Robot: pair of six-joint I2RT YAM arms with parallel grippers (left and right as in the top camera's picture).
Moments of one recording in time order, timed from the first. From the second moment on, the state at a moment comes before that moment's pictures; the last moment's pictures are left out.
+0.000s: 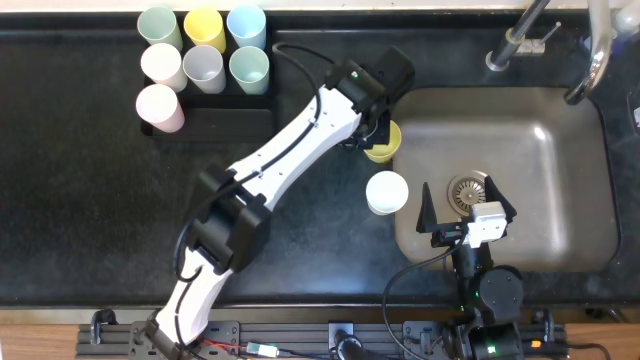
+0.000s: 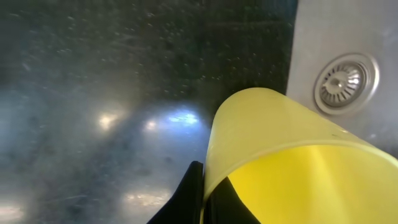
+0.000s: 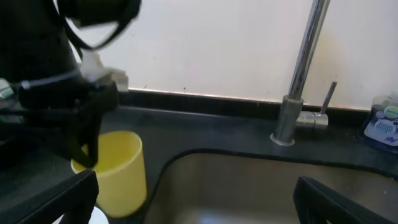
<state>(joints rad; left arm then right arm) -0.73 2.28 2.11 -1.20 -0.01 -0.71 0.18 0.01 0.02 -0.01 0.06 -0.02</state>
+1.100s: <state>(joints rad) -0.16 1.77 1.69 -1.34 -0.19 -1.55 0.18 0.01 0.02 -0.01 0.06 -0.02</state>
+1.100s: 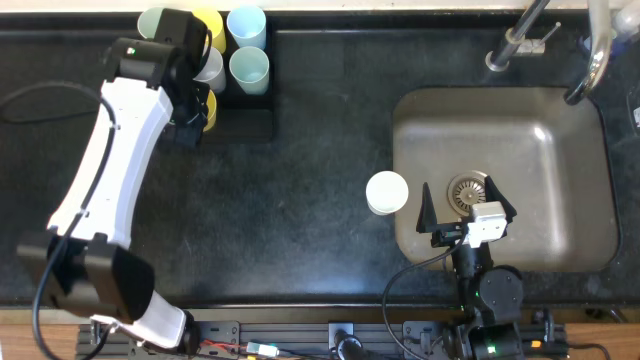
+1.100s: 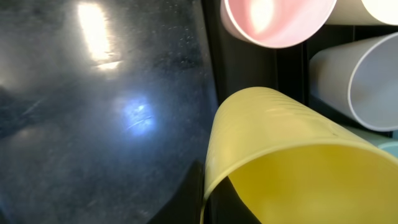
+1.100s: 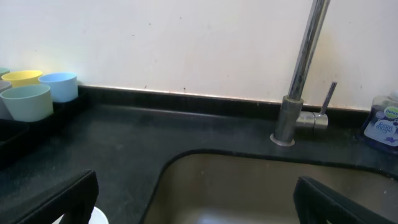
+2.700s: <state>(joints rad) -0.12 1.98 1.69 -1.22 -0.18 -1.57 0.18 0.01 0.02 -0.01 0.06 -0.02</state>
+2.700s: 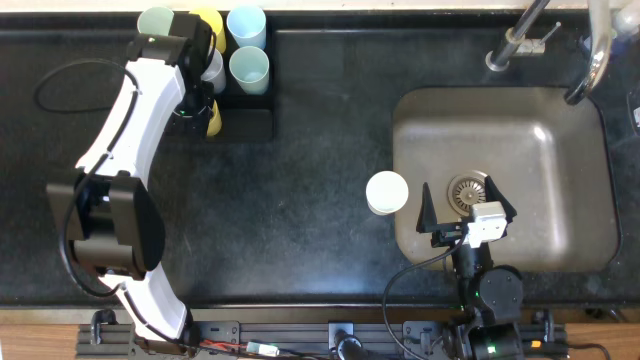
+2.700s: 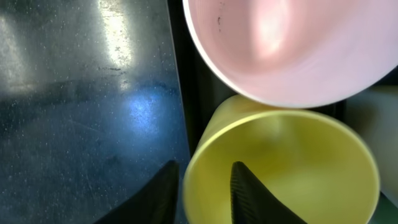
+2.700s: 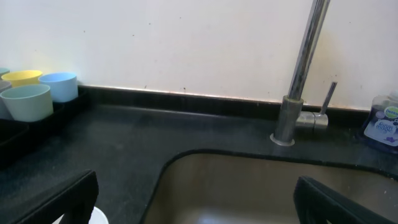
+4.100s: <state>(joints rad) -0.15 0.02 0.04 0.20 0.07 0.01 0.18 0.01 0.02 -0.01 0.06 -0.02</state>
